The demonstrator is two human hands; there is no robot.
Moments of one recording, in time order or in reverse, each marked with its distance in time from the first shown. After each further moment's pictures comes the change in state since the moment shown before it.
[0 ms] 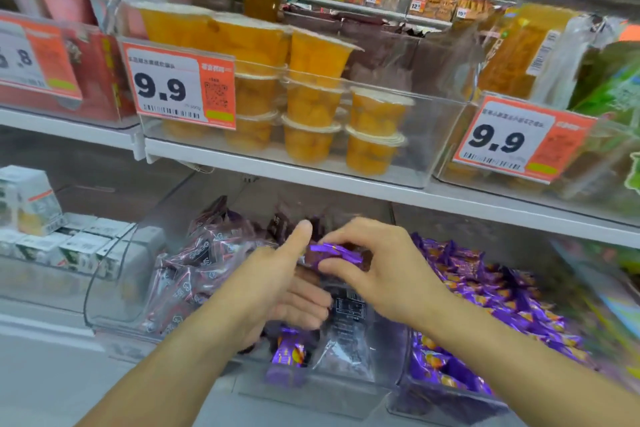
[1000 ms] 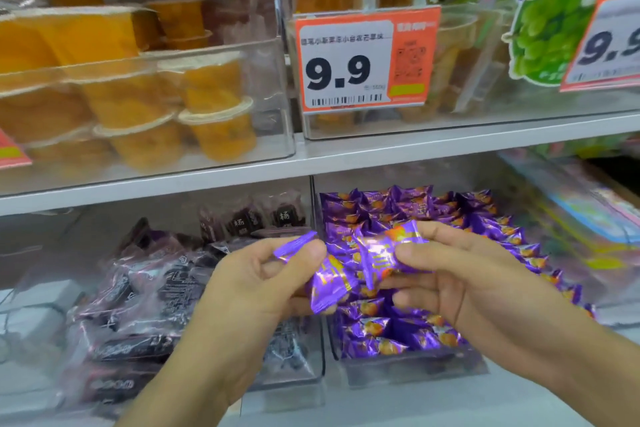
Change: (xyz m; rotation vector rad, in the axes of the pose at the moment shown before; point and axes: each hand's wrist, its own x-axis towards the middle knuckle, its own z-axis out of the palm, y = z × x) left_hand -0.012 -0.006 0.091 0.013 -0.115 0.230; right_hand -0.114 0.028 -0.082 1.405 0.302 0.798
